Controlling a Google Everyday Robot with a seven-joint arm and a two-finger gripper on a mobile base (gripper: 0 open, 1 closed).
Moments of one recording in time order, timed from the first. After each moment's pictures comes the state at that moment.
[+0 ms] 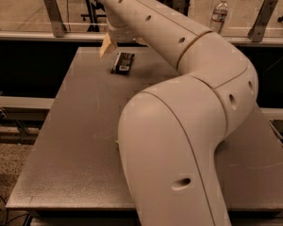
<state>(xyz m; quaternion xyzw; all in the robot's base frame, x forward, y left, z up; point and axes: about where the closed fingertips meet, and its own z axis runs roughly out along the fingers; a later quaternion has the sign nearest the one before) 0.773 0.025 0.869 -0.12 0.97 -0.05 0.19</state>
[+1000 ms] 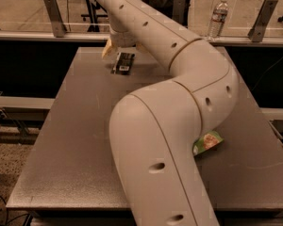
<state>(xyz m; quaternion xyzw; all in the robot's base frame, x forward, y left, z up) 0.785 0.023 0.839 -0.01 0.99 -0.03 0.15</state>
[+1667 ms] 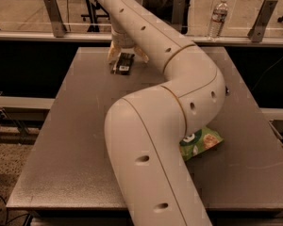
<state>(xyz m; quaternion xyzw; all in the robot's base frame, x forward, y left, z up) 0.801 0.018 0.822 0.01 0.99 -0.03 0.14</state>
